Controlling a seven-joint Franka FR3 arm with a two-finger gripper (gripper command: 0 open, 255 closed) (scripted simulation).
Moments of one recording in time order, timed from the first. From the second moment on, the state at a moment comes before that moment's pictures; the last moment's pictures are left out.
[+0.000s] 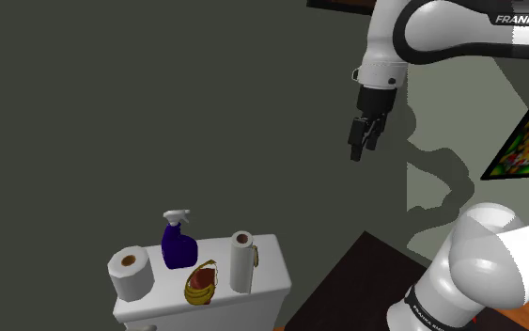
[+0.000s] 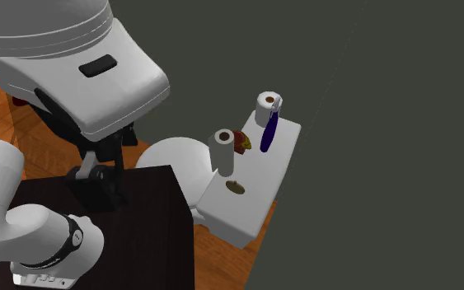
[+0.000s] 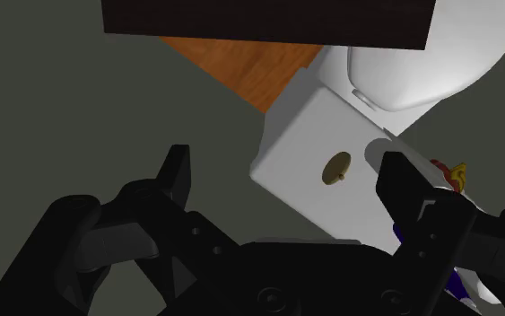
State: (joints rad) arm 0.02 -0.77 -0.03 -2.38 -0.02 1.52 -0.01
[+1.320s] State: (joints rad) arm 0.13 -0.36 0.24 -2.47 0.08 2.03 0.25
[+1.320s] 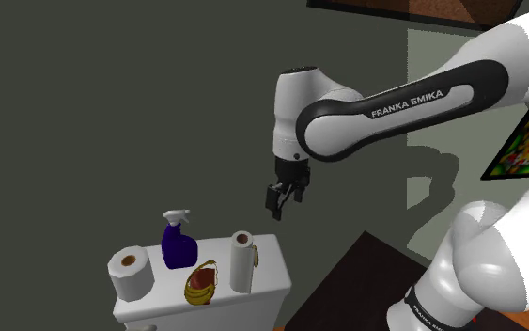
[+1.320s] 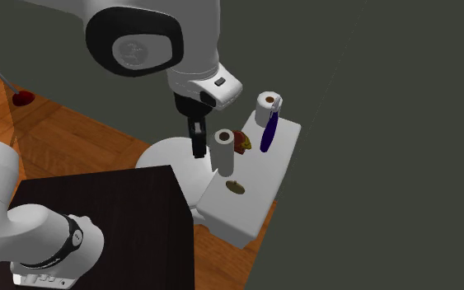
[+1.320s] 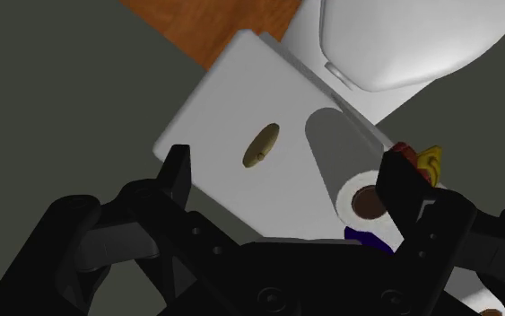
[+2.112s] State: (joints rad) arm 0.16 0.01 0.35 -2.35 -0.02 2.27 0.45
